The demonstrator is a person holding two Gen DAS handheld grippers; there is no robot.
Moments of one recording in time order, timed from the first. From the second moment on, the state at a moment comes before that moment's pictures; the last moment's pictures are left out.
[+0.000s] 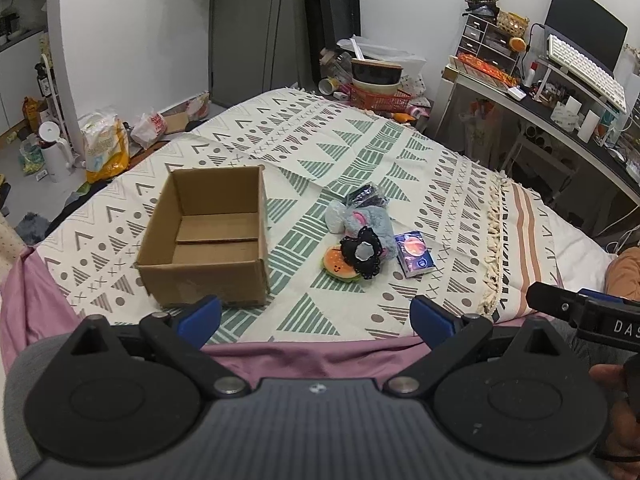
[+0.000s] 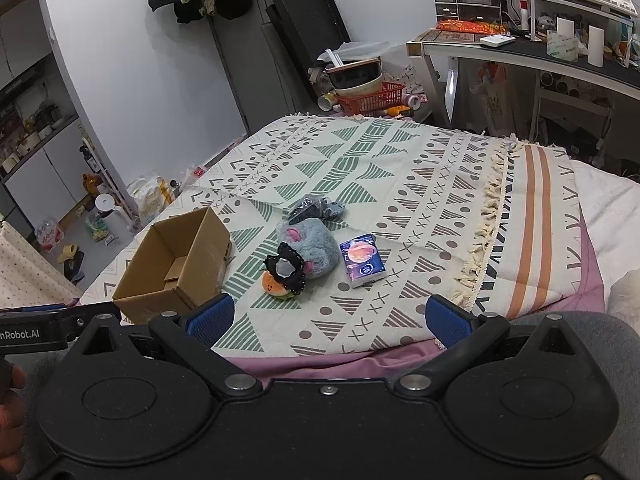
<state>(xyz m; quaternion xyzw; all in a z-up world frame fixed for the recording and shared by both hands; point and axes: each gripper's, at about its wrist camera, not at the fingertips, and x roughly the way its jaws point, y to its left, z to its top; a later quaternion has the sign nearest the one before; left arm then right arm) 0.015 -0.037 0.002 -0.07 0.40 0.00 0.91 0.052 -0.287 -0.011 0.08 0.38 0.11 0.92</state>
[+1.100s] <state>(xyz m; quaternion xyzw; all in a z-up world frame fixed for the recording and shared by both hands) 0.130 -0.088 -0.049 -0.08 0.44 -0.01 0.89 0.156 -0.329 -0.077 0.16 0.42 0.11 0.89</state>
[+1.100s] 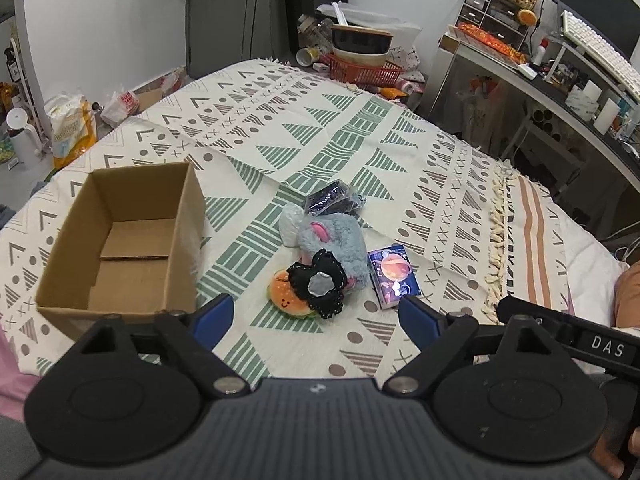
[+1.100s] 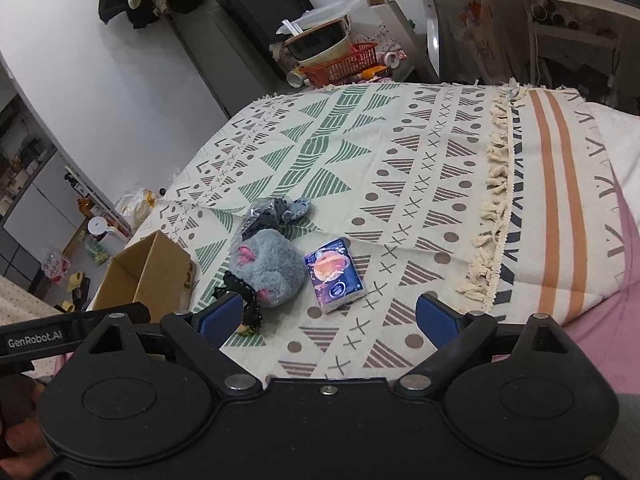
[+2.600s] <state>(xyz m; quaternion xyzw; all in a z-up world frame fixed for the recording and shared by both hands) 0.226 -0.071 -0.163 -0.20 0.49 -0.02 0.85 0.266 -0.254 -0.186 0.01 0.55 0.08 0.83</state>
